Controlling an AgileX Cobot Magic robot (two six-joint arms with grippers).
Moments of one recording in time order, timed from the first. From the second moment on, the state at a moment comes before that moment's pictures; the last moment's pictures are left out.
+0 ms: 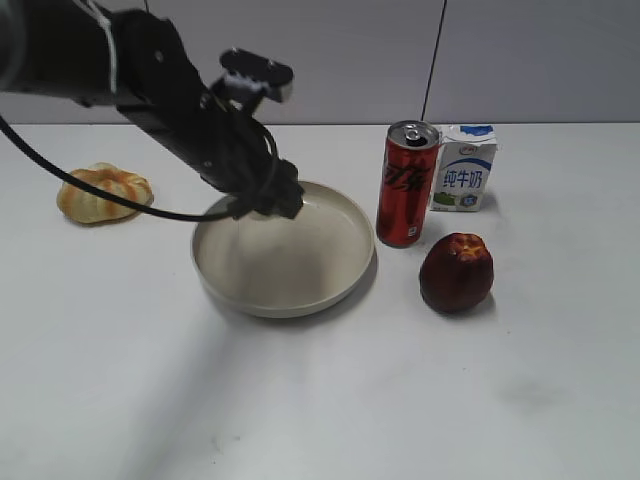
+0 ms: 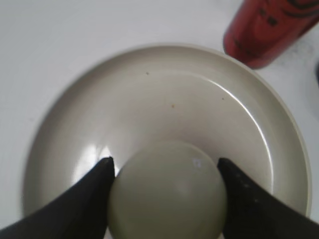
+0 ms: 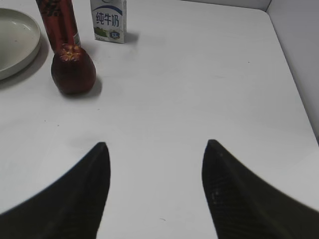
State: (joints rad) left arm -0.57 1.97 -1.35 -0.40 0.49 0.57; right arm 0.07 -0.01 -0.50 0.07 1.05 -0.09
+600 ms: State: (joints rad) left arm -0.64 2.06 -1.38 -0.41 0.52 0.57; right arm 0.07 -0.01 -0.50 0.07 1.05 -0.09
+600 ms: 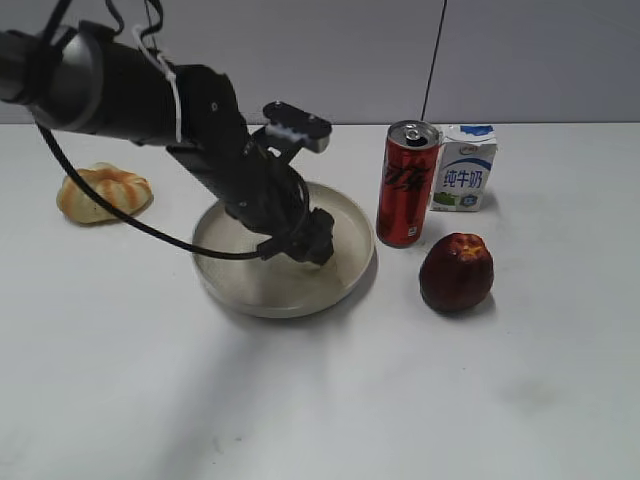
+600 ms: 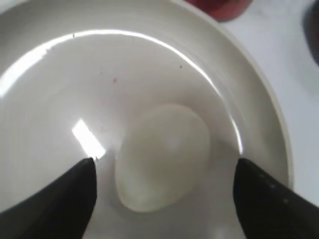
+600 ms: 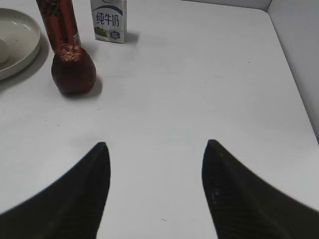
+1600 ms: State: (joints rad) left arm -0.21 1.82 -1.87 -0.04 1.22 0.07; right arm 0.07 -0.01 -0.50 0.07 1.05 -0.09
